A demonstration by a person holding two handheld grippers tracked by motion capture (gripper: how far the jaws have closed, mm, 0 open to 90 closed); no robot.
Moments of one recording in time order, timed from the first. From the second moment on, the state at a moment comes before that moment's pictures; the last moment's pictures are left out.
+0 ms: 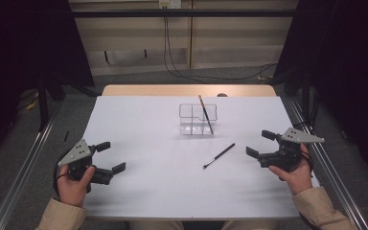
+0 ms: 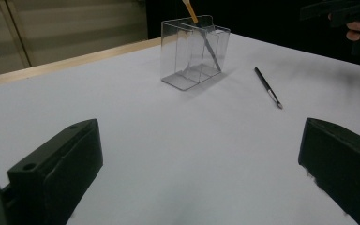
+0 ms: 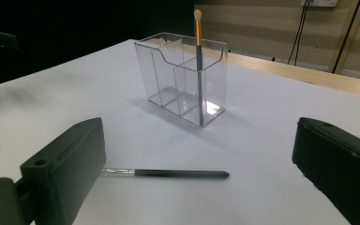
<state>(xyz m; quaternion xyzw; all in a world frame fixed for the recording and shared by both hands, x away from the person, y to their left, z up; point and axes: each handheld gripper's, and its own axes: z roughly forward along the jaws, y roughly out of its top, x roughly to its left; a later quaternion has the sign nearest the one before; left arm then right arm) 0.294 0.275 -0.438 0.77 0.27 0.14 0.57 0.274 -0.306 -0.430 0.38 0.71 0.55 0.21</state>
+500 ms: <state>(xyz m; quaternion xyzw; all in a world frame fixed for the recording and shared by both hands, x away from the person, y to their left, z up) 0.294 0.274 -0.437 0.77 0.27 0.14 0.57 0.261 -0.321 -0.431 0.39 0.71 0.55 0.21</state>
